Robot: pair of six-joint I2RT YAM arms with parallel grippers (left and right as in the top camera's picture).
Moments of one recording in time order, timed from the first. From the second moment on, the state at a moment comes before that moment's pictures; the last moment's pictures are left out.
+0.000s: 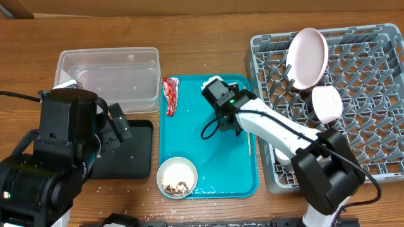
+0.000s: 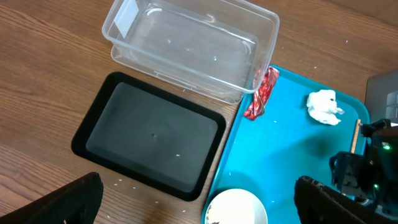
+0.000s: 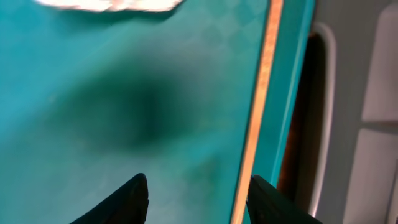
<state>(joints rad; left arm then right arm) -0.23 1.12 1.74 -1.58 -0.28 -0.58 0.66 1.90 1.30 -0.81 0.31 0.46</state>
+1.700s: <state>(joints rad) -0.23 1.14 1.74 -1.58 -0.28 -0.58 0.29 1.77 1.60 -1.09 0.10 0.22</state>
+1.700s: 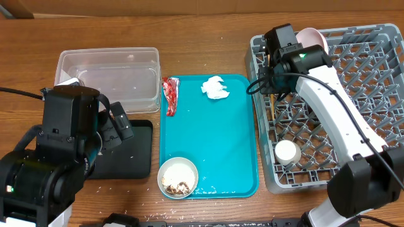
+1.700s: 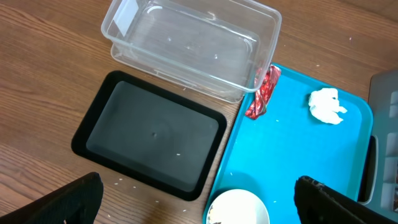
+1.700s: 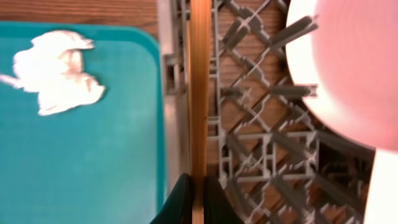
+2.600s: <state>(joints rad) -0.23 1.15 1.74 -1.58 -0.28 -0.58 0.36 1.00 1.63 -1.21 -0.09 0.17</state>
